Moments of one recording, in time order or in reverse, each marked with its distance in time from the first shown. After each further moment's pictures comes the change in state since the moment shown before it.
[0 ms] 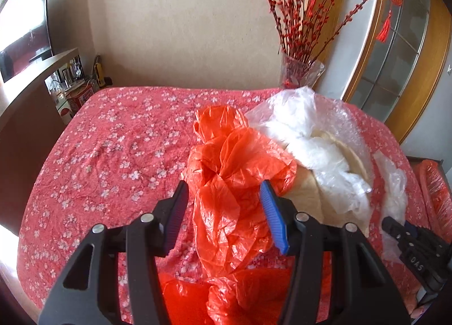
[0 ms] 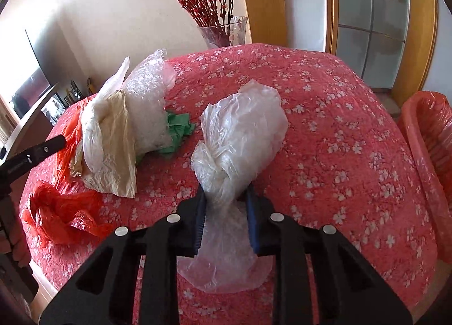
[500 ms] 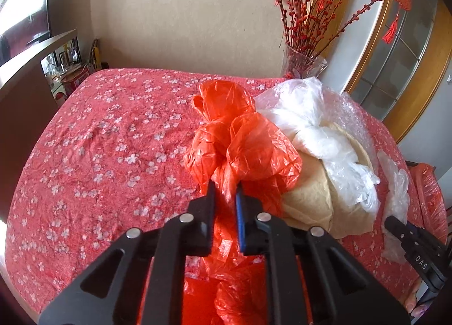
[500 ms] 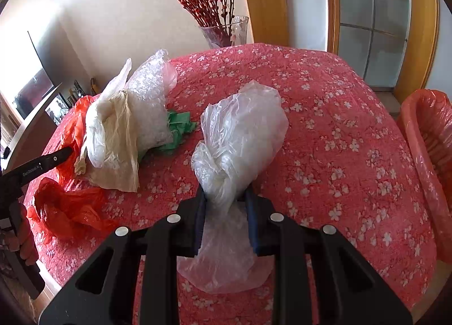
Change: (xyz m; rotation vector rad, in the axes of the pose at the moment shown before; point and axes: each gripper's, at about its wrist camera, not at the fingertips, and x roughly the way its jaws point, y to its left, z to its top) left arm 0.001 0.013 -0.007 -0.053 0.023 -0.057; right arm -0.006 -0.004 -0.002 0.000 0.001 0.017
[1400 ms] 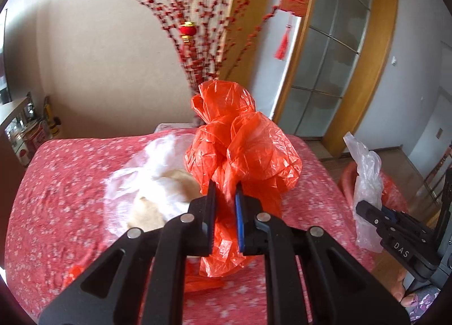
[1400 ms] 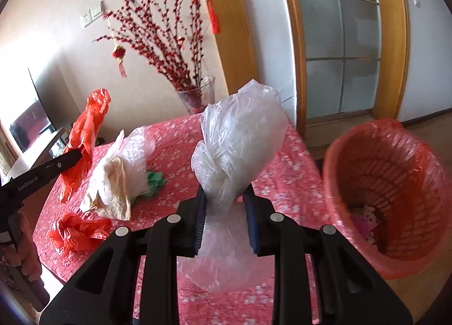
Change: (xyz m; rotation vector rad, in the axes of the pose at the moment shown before) left arm -0.078 -0.142 0.017 0.197 -0.149 -0.211; right arm -0.102 -0.060 0.015 0.065 -0.219 -0.054
